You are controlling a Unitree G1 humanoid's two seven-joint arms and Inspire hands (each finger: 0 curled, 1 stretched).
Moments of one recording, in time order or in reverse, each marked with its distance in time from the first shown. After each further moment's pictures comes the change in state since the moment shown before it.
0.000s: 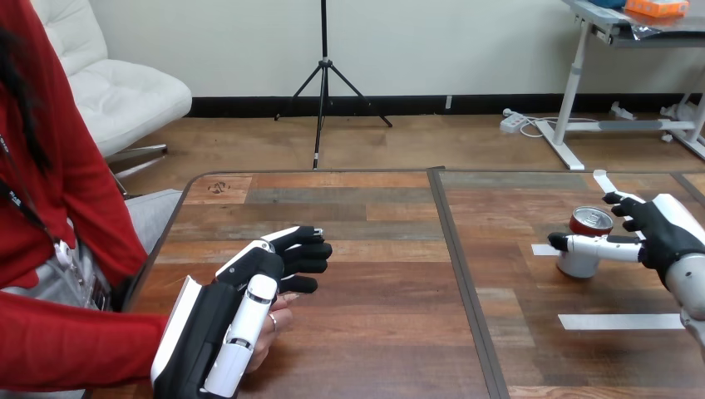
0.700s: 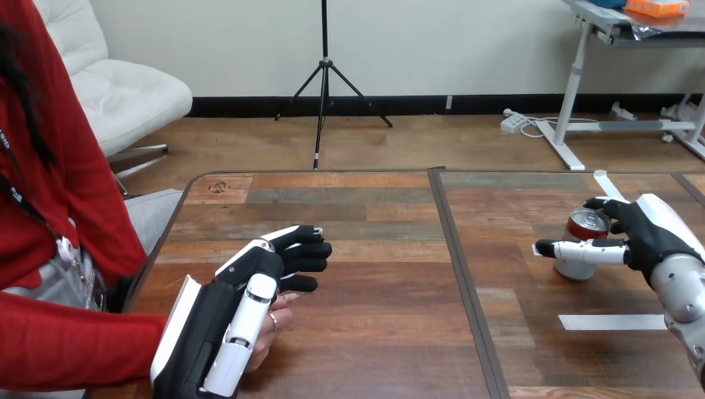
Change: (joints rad) left arm -0.002 0.000 0.000 0.000 -0.007 -0.001 -0.002; right arm -0.002 0.026 0.035 0.000 -0.032 -0.003 -0.040
